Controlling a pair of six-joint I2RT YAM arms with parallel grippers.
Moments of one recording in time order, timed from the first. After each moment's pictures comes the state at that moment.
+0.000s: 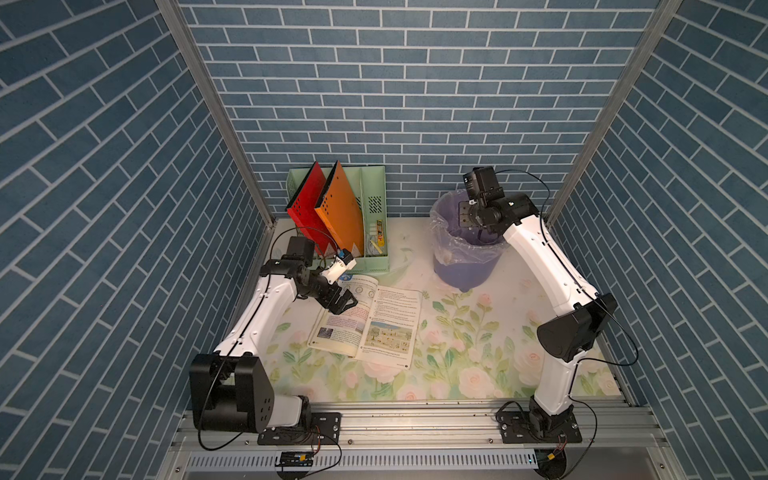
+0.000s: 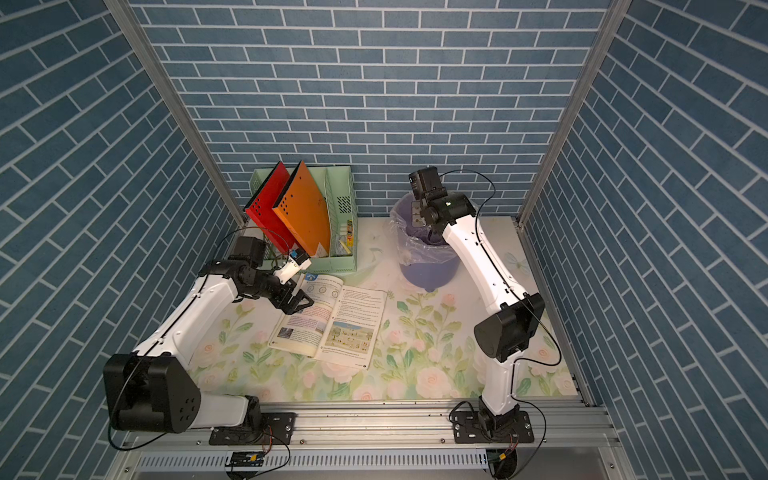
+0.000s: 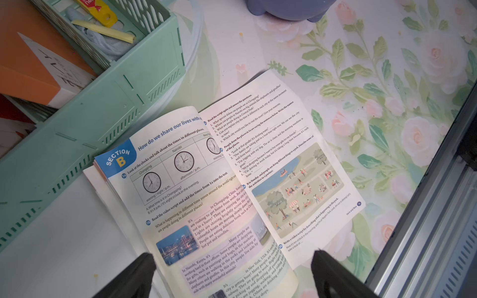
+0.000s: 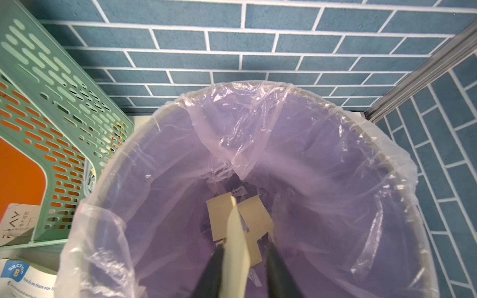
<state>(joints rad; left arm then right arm) -0.06 1.39 1.15 -0.94 0.51 0.60 0.52 1.90 2.18 -1.07 0.40 0.27</state>
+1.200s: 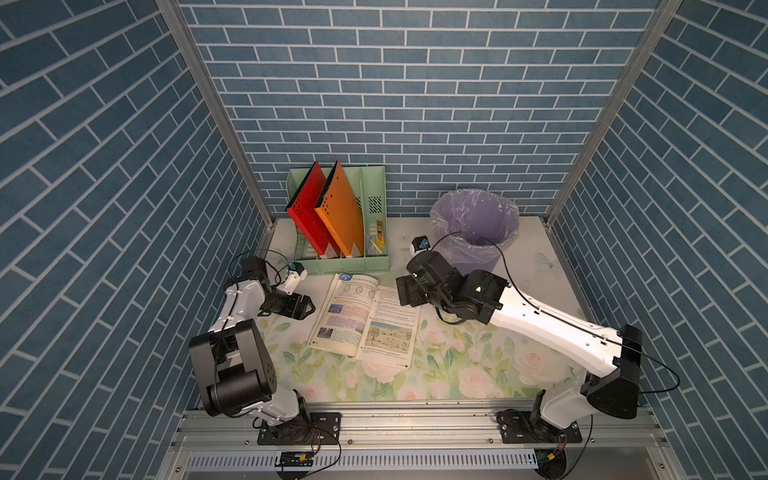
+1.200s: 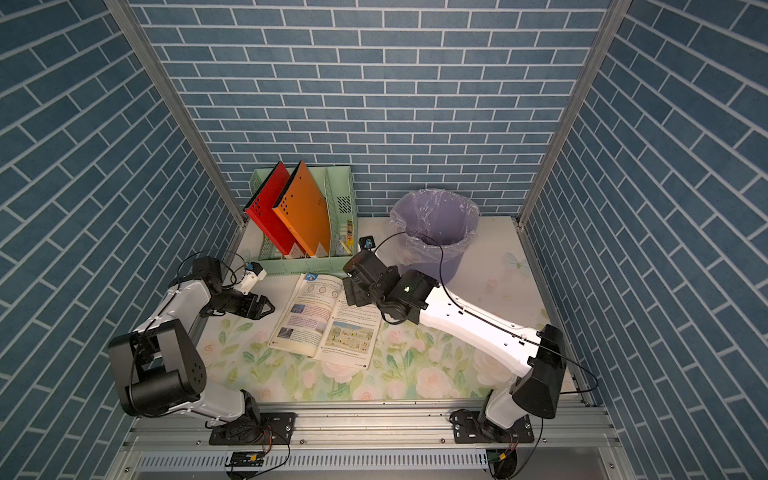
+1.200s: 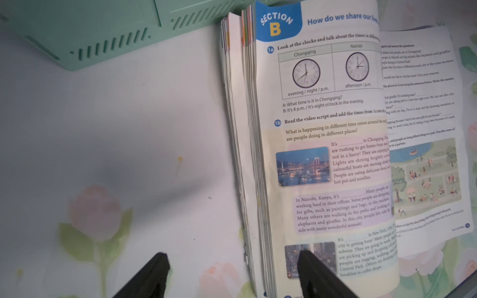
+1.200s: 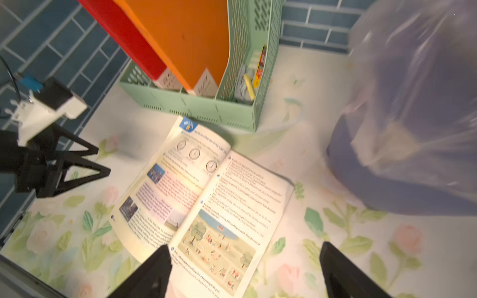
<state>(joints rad) 0.35 1.54 1.00 -0.83 0.48 0.63 1.09 1.53 1.39 -0.71 0.34 0.60</state>
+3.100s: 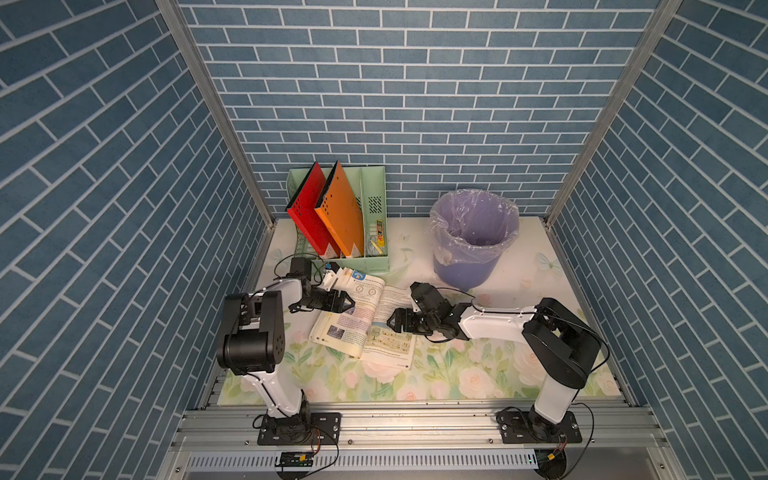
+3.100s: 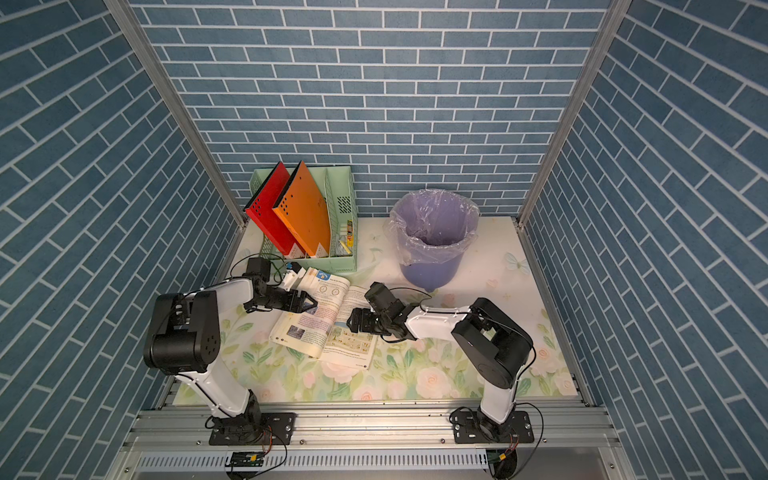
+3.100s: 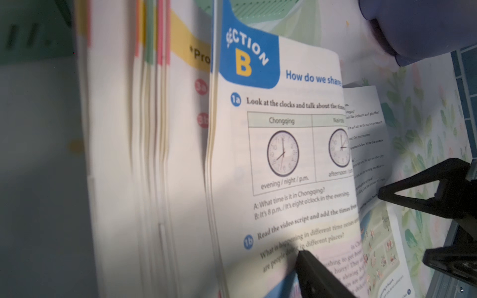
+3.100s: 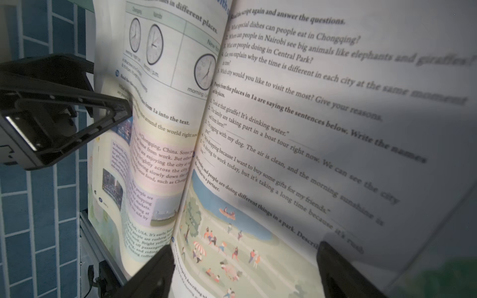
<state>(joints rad) 0.06 1.75 0.93 -0.44 0.66 0.29 0.93 1.80 0.96 0.02 -0.23 0.85</state>
